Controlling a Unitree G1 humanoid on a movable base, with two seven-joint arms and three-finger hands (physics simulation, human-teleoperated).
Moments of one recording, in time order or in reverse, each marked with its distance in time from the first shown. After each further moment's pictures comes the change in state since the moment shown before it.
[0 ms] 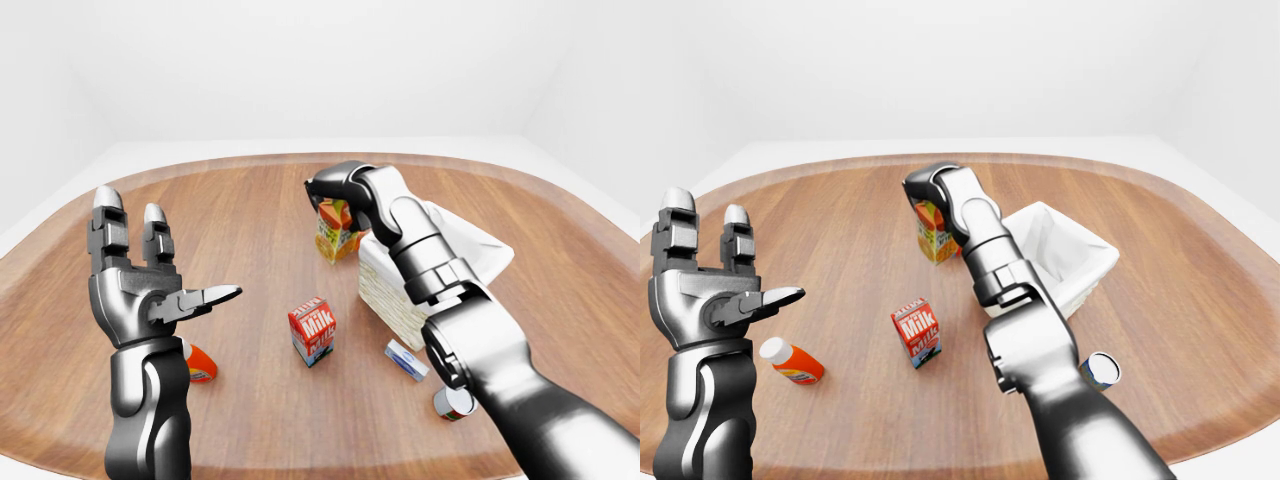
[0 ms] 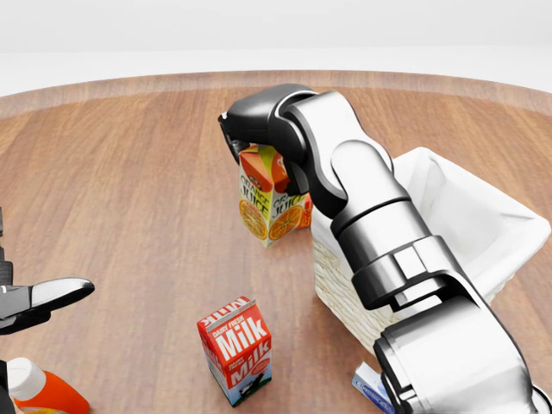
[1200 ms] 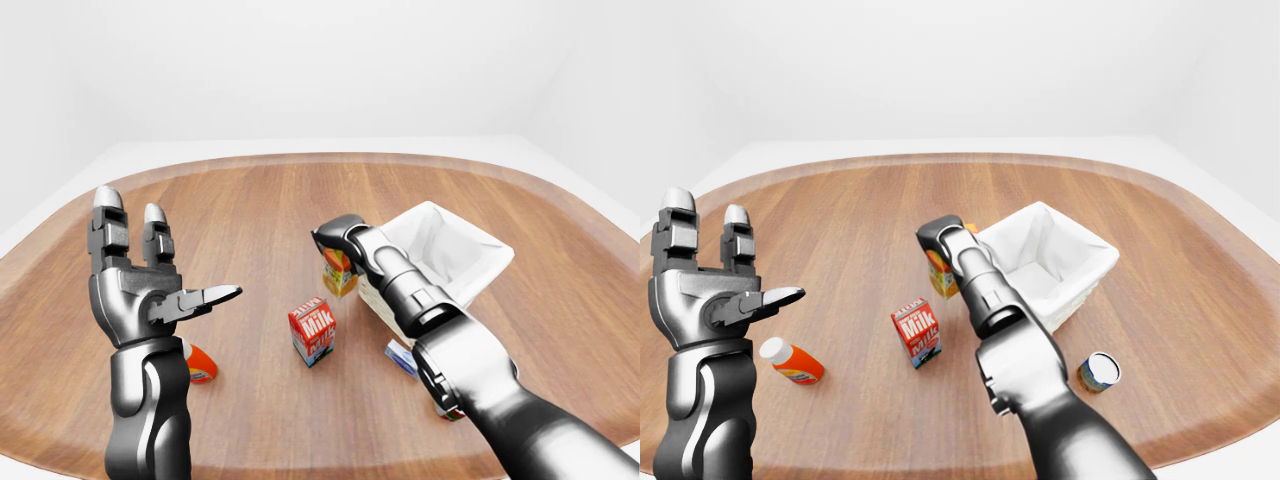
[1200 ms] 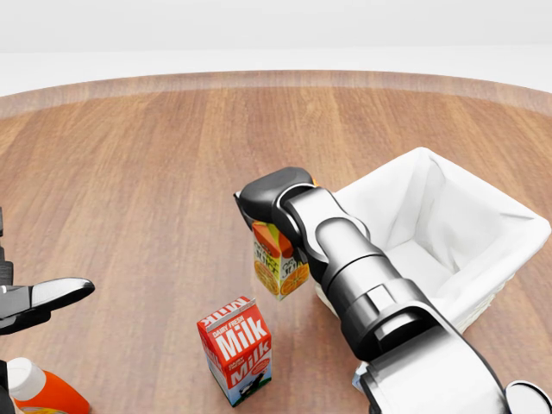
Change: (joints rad) left arm 0.000 0.000 0.000 0.000 0.000 0.000 0.000; right arm 0.104 0.063 0.057 0.337 -0.088 0.000 -0.349
